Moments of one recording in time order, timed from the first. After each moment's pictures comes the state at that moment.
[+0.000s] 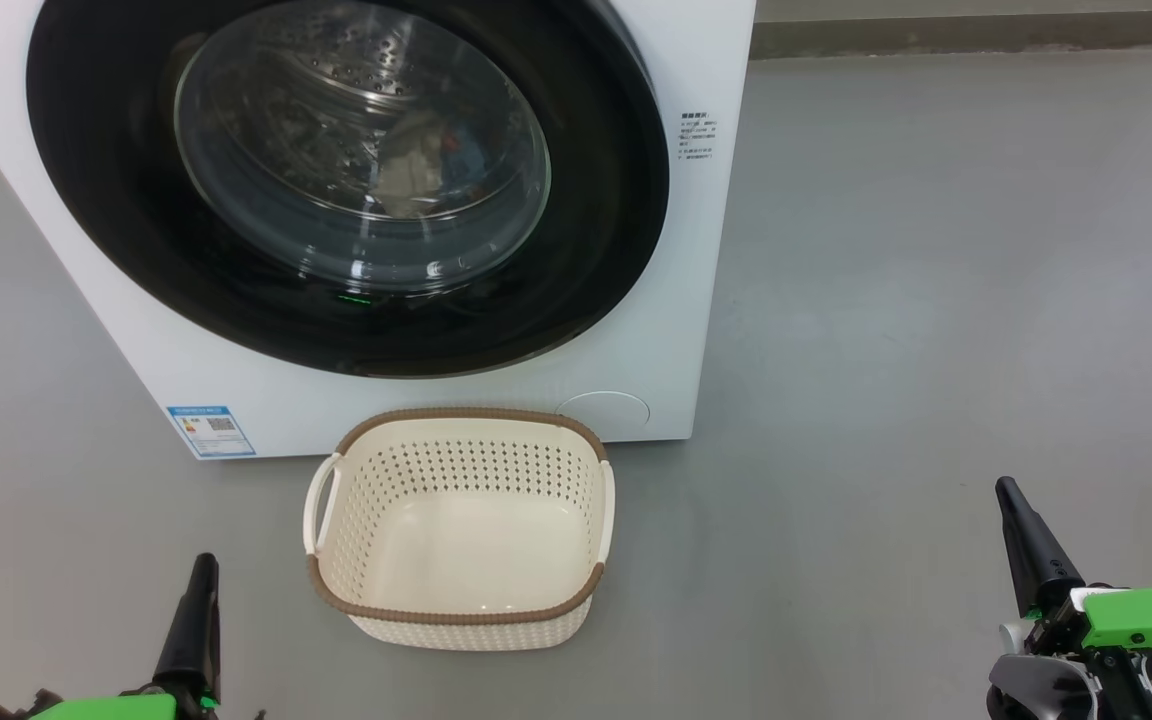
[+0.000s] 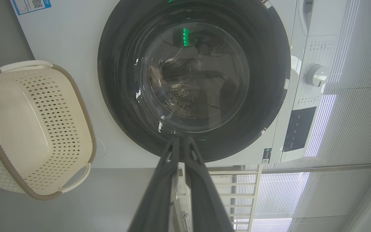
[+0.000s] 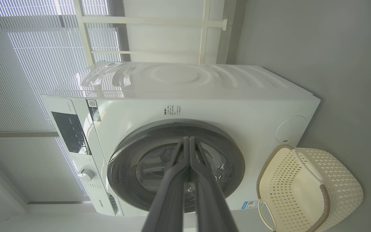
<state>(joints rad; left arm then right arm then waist) -0.08 0.04 0.08 0.28 -1.60 -0.13 0.11 -0.07 -0.04 -0.13 0.28 1.61 0.13 0.11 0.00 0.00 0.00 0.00</state>
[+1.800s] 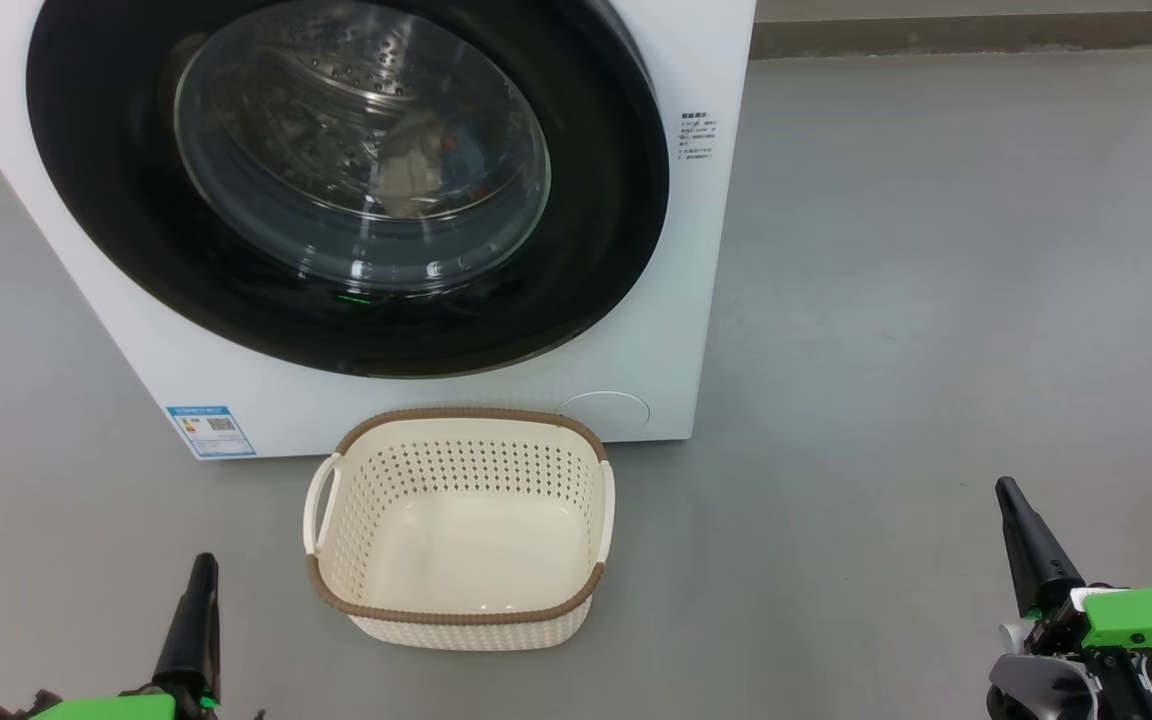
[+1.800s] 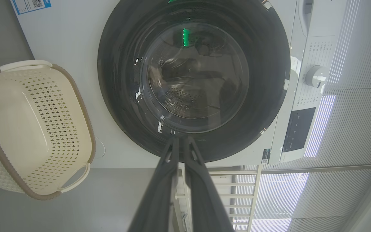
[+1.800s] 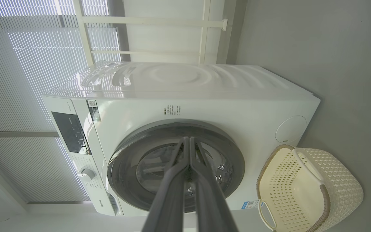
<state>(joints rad) -0.08 0.04 0.08 0.28 -1.60 -0.13 0.11 -0.07 -0.04 -0.13 0.28 1.61 0.13 0.11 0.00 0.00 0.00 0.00</state>
